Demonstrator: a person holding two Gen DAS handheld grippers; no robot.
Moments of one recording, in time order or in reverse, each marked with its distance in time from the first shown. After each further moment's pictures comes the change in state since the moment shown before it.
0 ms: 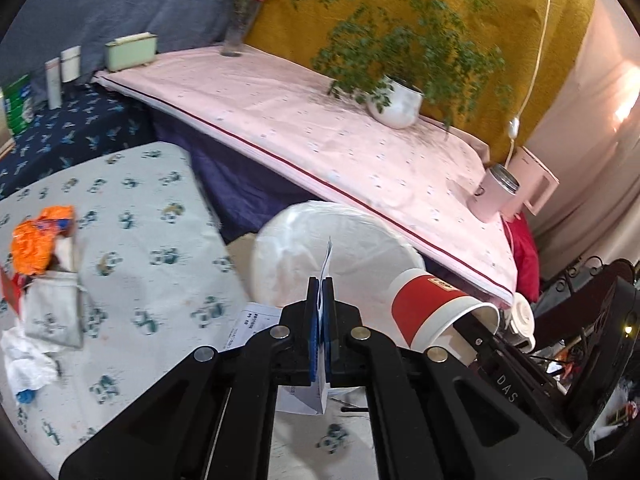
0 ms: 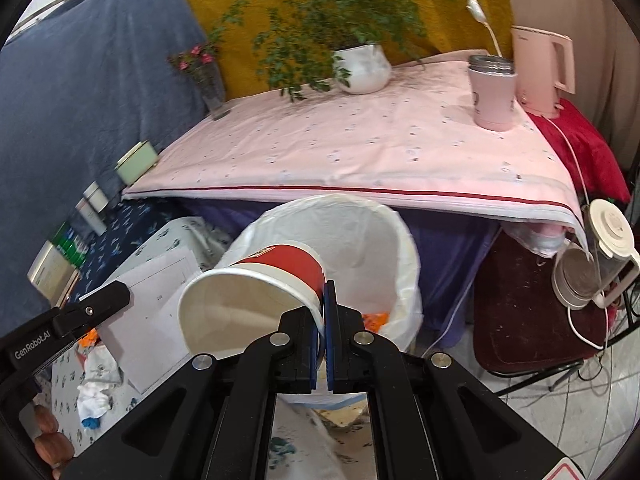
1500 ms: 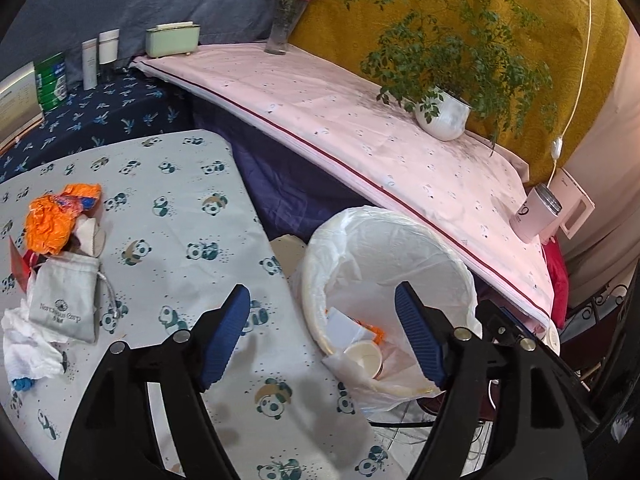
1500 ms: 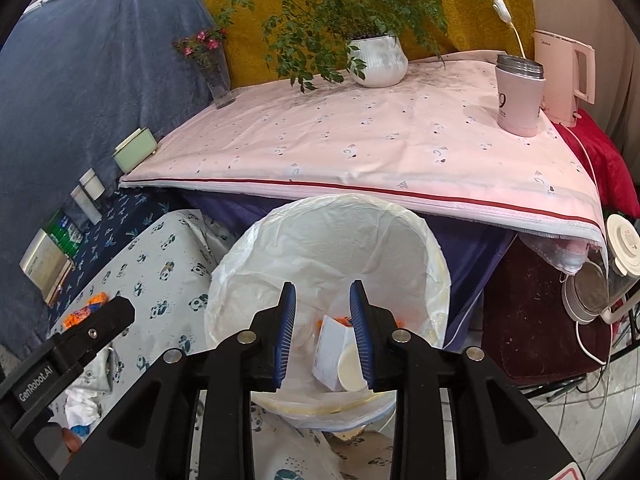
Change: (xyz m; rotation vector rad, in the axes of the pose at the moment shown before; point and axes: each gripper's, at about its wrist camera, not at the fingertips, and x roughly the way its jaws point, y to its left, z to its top) left arm 0.014 0.045 -0.007 -0.097 -0.042 0.128; right arm 0.033 0.022 0.010 -0.057 0.023 0.007
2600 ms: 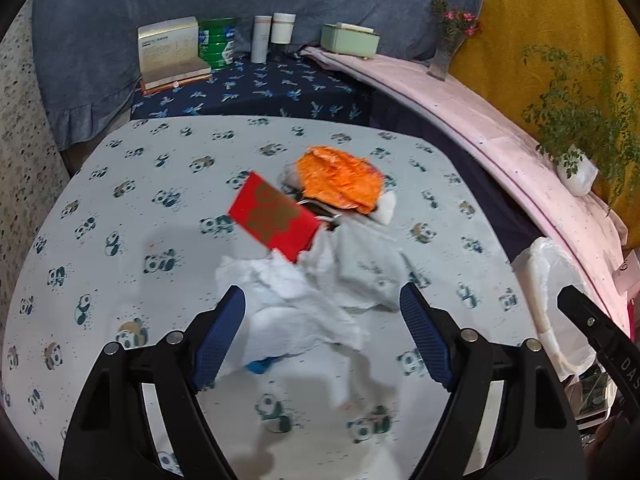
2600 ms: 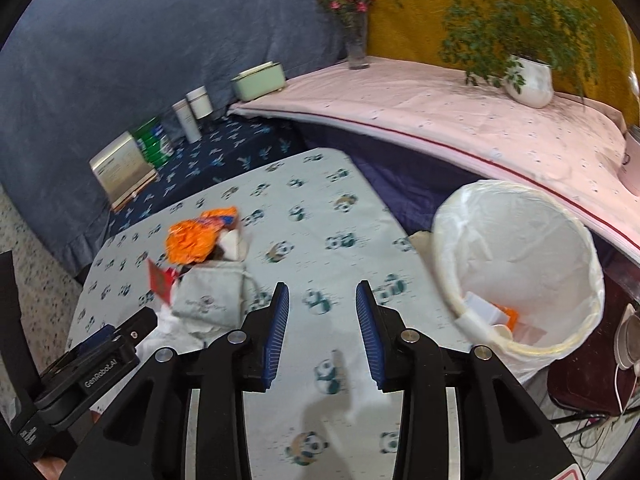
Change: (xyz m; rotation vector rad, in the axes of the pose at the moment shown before) left arm -0.093 0.212 -0.053 -0.233 -0.043 0.365; right arm -0.021 0.198 -0.079 -0.314 0.097 0.230
